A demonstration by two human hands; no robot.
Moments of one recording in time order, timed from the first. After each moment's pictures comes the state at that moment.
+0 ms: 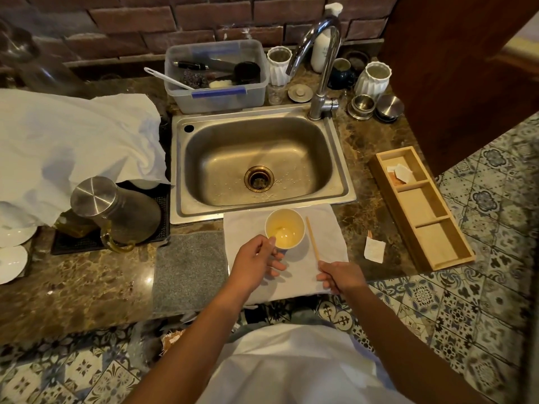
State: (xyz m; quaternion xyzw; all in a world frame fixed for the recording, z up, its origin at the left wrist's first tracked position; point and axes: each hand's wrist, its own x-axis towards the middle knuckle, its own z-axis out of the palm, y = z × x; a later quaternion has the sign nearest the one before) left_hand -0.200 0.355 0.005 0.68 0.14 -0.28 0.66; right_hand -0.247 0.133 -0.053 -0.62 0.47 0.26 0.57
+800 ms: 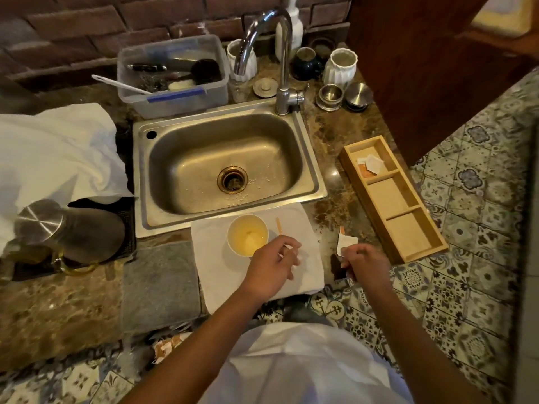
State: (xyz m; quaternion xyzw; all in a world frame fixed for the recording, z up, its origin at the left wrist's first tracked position) left_hand -0.204 0.261 0.021 0.77 0.00 -0.31 0.55; right_hand -0.266 0.041 -0.029 -0.72 0.47 0.08 0.50
